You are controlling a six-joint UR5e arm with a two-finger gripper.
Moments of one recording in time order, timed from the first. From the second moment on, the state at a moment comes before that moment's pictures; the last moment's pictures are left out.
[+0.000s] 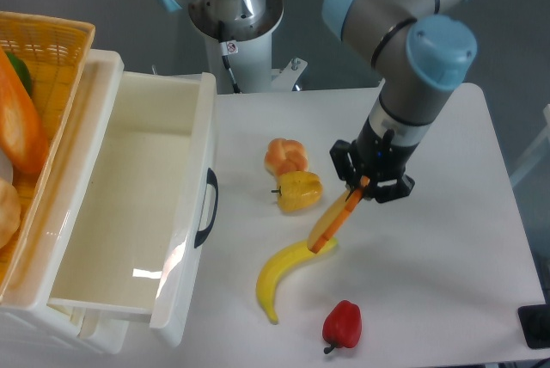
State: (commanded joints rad) arm 2.66 -1.85 -1.39 -1.46 1.30 1.15
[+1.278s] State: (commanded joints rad) arm 2.55 -1.59 -1.43 -1.55 0.93 0.74
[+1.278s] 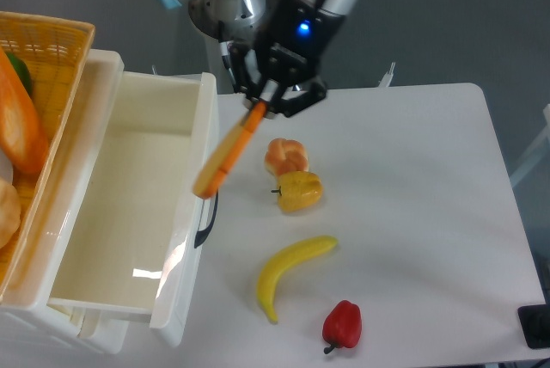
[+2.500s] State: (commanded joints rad) arm 2.47 -1.59 -1.51 -1.44 0.92 0.74
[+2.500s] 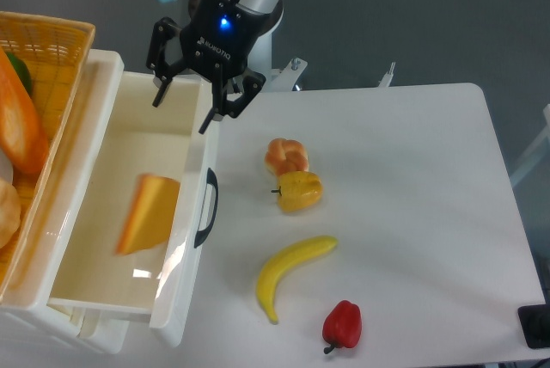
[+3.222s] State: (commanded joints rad) arm 2.50 -1.66 -1.49 -1.29 1.16 0.93
